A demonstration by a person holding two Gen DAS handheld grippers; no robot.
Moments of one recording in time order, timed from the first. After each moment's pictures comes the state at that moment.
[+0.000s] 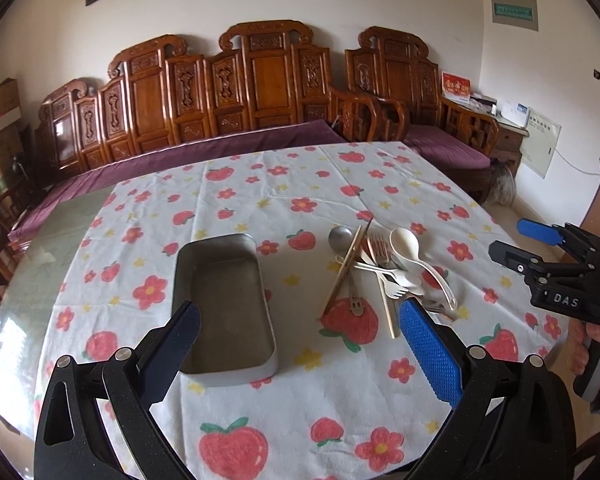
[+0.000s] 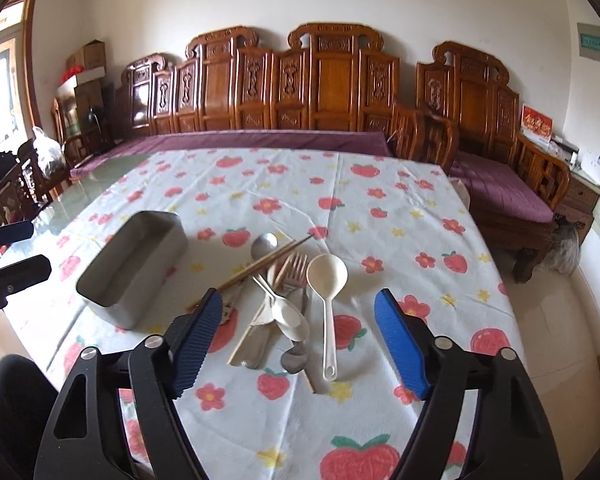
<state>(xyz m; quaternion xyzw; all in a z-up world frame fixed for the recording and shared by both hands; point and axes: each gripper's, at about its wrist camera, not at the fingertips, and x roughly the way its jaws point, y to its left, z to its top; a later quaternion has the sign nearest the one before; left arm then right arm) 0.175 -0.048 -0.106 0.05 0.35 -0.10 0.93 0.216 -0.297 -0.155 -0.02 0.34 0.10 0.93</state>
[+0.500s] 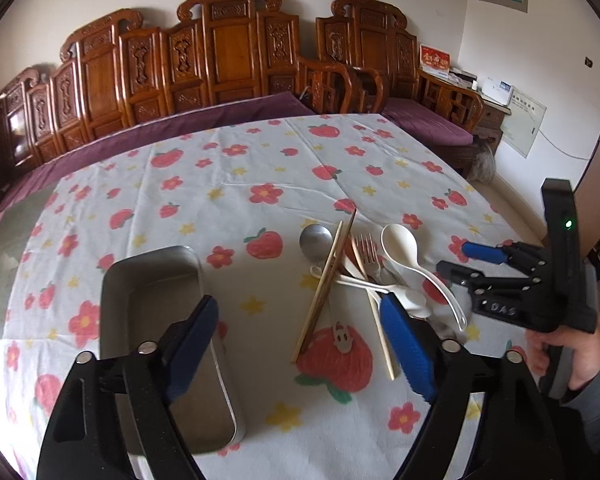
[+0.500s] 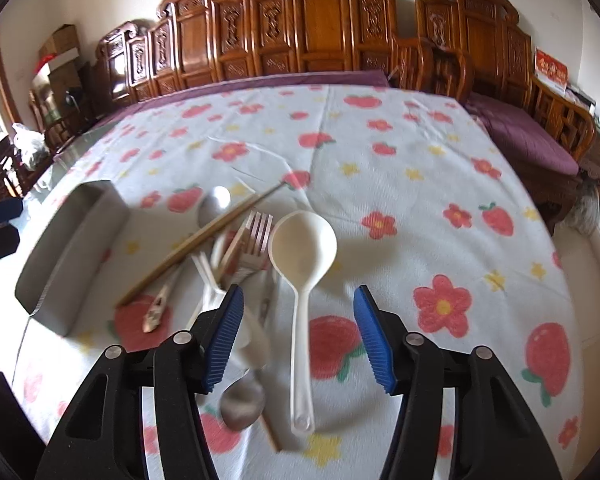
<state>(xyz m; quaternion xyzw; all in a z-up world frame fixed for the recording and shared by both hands) 0.274 -0.079 -0.155 0.05 0.40 -0.17 0.90 0.313 -0.315 -0.255 0.01 0.43 0.09 0.90</state>
